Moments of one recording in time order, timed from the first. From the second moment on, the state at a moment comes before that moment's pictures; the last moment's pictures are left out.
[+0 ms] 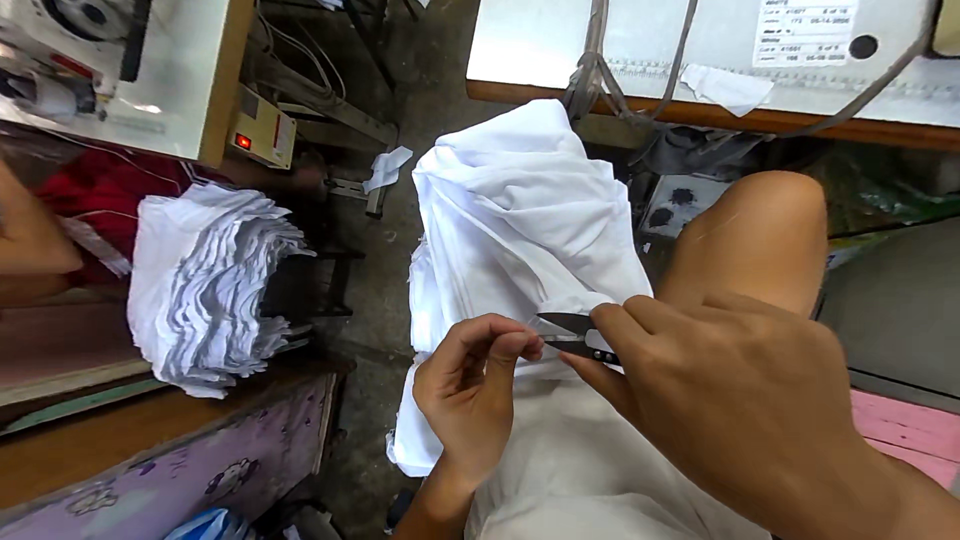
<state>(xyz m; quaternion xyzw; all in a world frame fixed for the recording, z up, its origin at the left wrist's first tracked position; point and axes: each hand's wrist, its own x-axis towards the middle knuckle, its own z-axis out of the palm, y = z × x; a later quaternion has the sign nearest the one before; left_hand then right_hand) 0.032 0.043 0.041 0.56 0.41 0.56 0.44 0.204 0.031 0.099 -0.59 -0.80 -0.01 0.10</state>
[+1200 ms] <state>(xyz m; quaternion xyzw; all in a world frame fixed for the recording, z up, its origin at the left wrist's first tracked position) -0.090 0.061 0.013 0.73 0.56 0.25 0.29 0.282 0.042 0.048 -0.66 -0.71 0.20 0.12</state>
